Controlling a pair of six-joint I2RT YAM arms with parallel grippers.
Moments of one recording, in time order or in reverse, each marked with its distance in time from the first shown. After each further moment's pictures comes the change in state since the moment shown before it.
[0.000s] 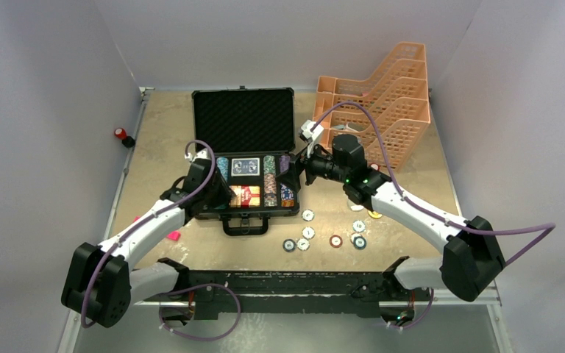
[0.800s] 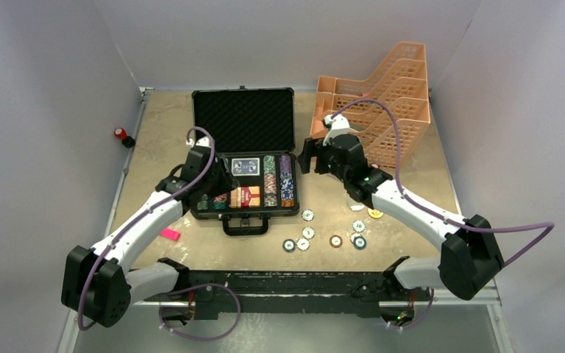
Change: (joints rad) left arm -0.003 -0.036 0.165 -0.134 0.008 0.077; right arm -0.042 0.009 0.000 -0.121 0.563 0.245
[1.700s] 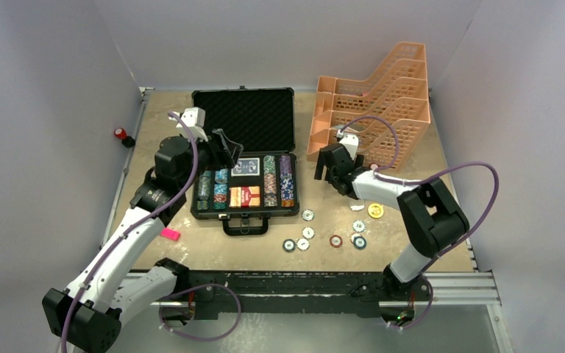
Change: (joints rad) left arm 0.000 -0.205 0.097 0.244 0.046 0.265; right arm -0.077 0.332 -0.034 -0.034 0.340 0.198
